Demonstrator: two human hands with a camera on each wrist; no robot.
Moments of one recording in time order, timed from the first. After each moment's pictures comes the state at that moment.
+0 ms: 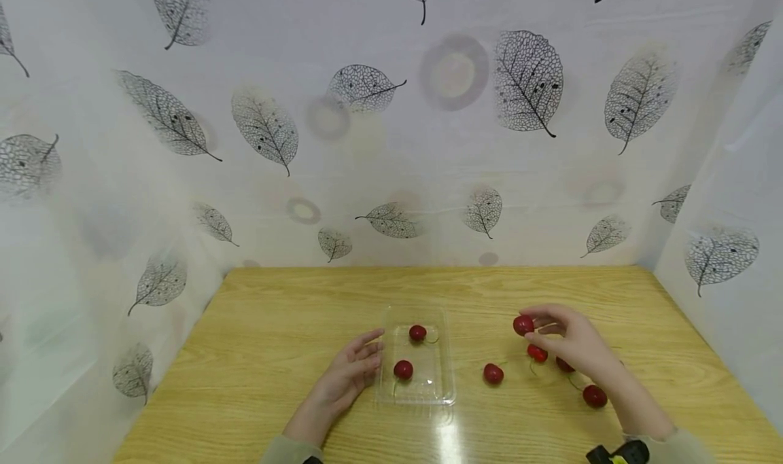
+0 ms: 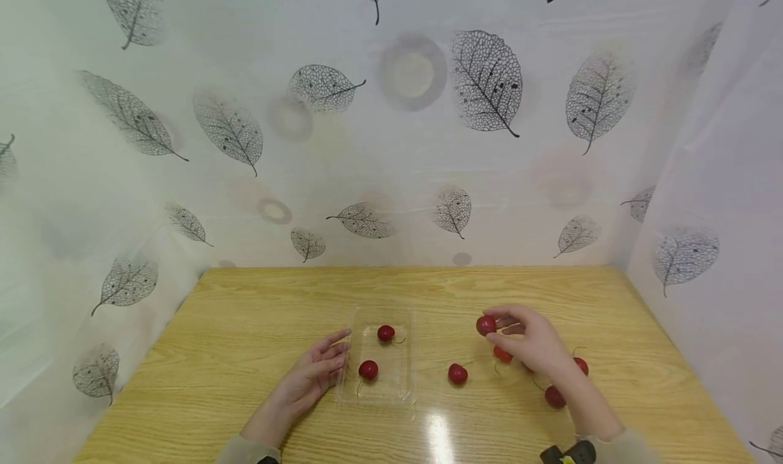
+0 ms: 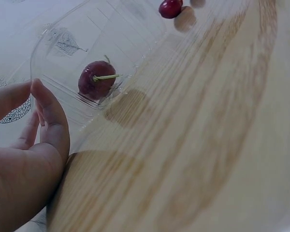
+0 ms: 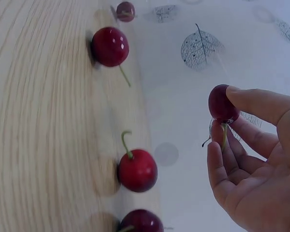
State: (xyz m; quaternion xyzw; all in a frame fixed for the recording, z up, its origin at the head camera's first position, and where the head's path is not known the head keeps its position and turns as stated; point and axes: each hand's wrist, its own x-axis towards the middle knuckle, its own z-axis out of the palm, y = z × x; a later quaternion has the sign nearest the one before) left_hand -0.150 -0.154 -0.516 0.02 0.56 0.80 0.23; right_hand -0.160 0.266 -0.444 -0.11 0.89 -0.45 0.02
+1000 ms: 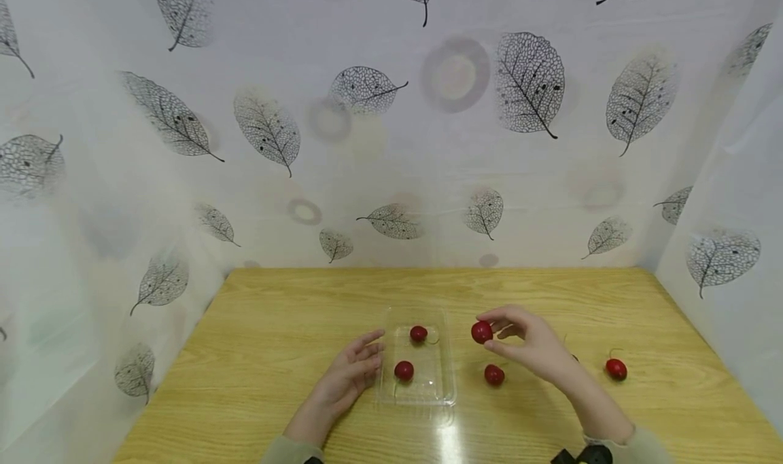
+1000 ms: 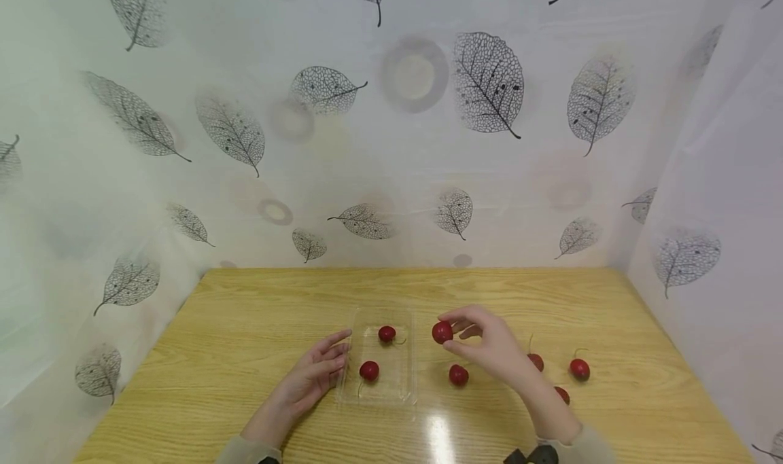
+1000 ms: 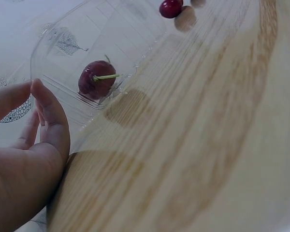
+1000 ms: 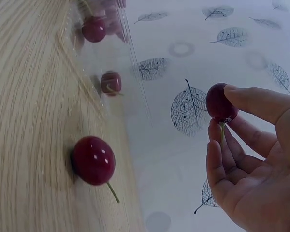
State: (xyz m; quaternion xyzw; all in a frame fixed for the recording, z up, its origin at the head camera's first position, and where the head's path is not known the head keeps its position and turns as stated) left_hand -0.149 -0.156 -0.514 0.02 0.55 0.80 0.23; right_hand -0.156 0.205 -0.434 -0.23 0.84 -0.49 -0.02
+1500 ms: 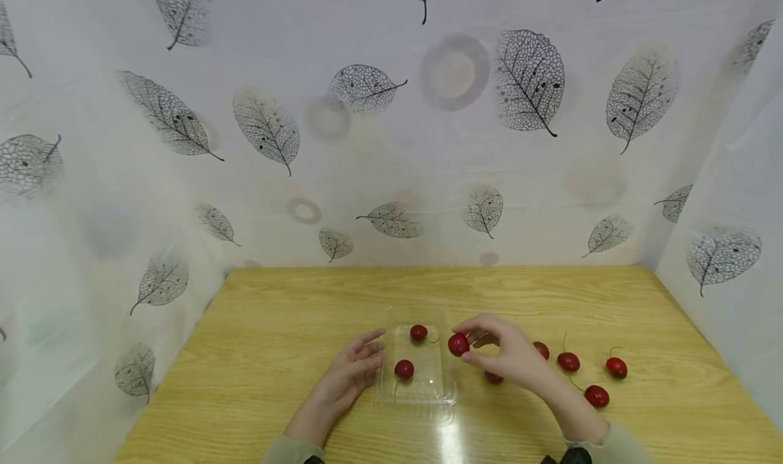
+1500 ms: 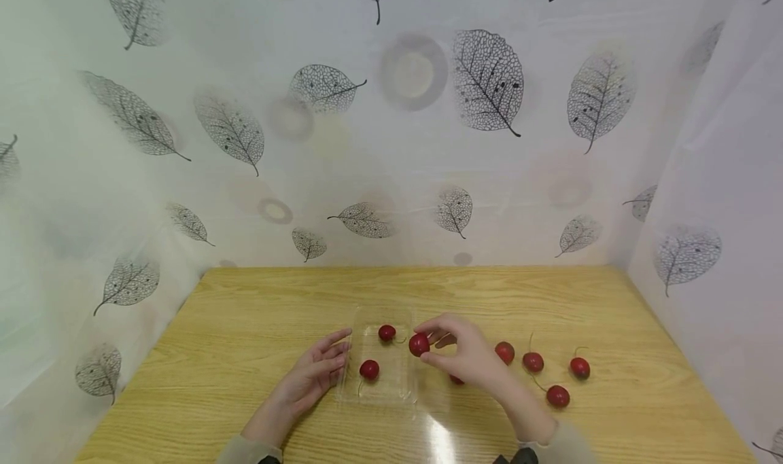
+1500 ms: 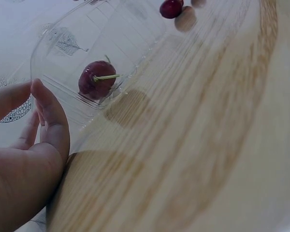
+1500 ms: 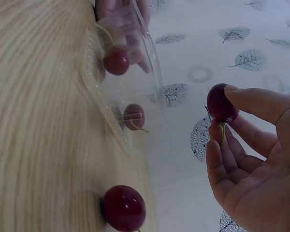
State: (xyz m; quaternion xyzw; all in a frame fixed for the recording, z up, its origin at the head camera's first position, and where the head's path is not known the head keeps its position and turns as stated) left_hand -0.150 -0.156 -0.516 0.02 0.55 0.80 0.23; right_hand -0.154 0.178 -0.446 -0.27 0.82 -0.50 0.02
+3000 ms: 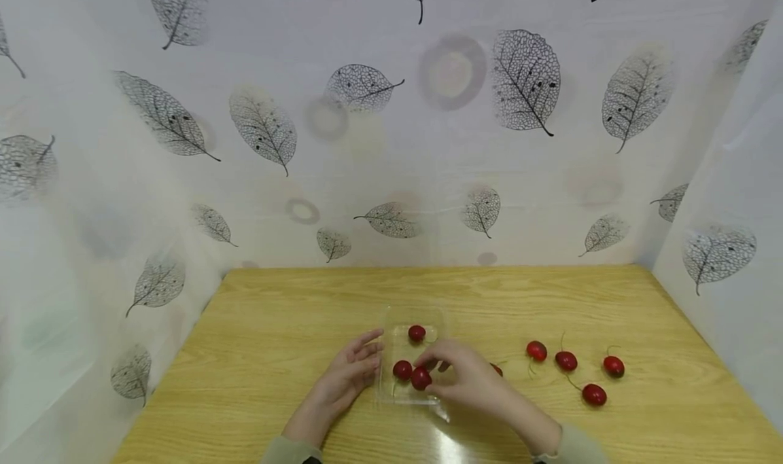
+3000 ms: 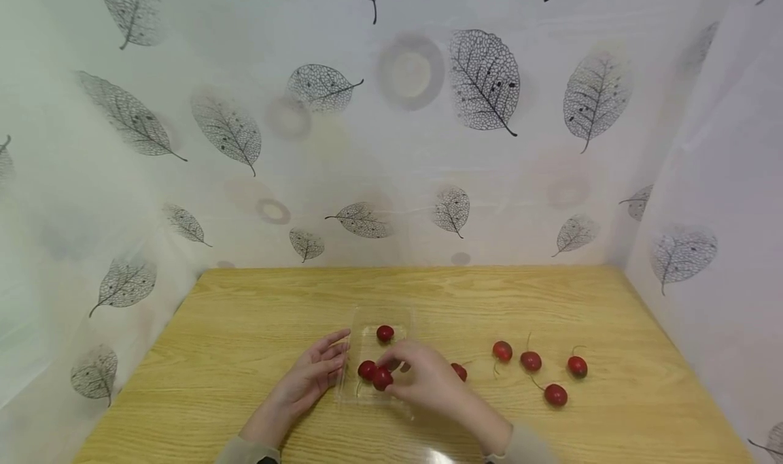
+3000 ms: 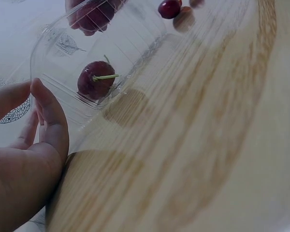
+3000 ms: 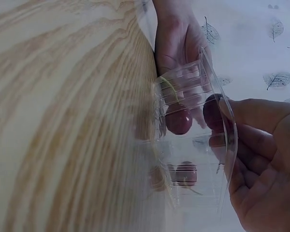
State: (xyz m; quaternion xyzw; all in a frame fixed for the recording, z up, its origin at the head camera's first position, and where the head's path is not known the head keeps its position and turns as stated) left_hand -0.150 -0.154 -0.515 0.01 0.56 0.79 0.23; right_hand -0.139 0.122 -0.468 -0.34 0.85 -0.41 0.04
